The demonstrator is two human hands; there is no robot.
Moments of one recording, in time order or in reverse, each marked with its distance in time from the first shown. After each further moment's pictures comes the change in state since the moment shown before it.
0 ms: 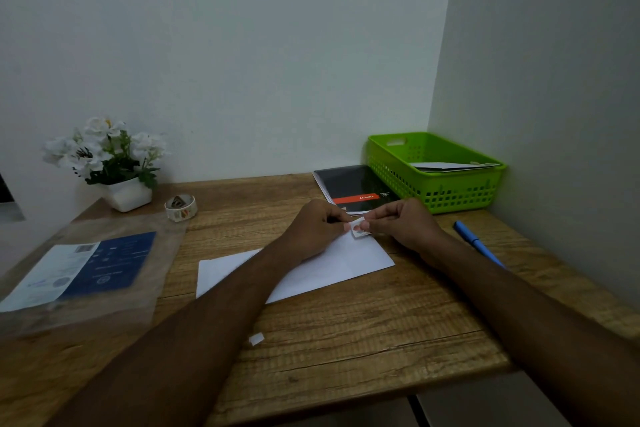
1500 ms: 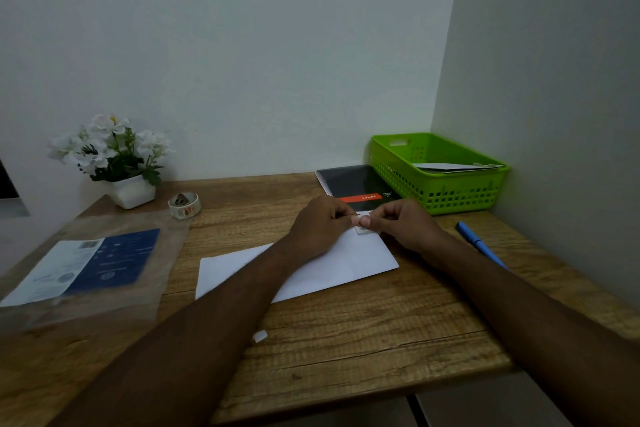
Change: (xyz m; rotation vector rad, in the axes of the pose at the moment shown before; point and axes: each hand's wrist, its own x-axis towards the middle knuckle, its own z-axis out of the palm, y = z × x) left_hand -0.007 0.015 -0.002 0.059 0.053 0.067; right_hand -0.001 -0.001 0.002 -0.014 -0.070 -0.087
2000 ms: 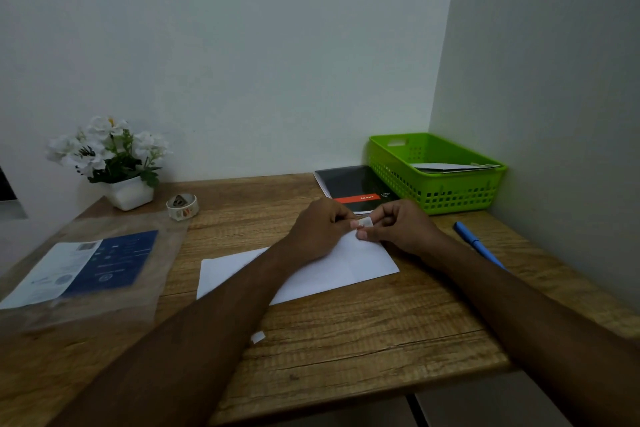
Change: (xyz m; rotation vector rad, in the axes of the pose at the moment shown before) left_hand -0.001 0.005 -0.001 0.032 -0.065 -0.008; right_hand -0.003 0.000 -0.001 -0.012 -0.026 0.012
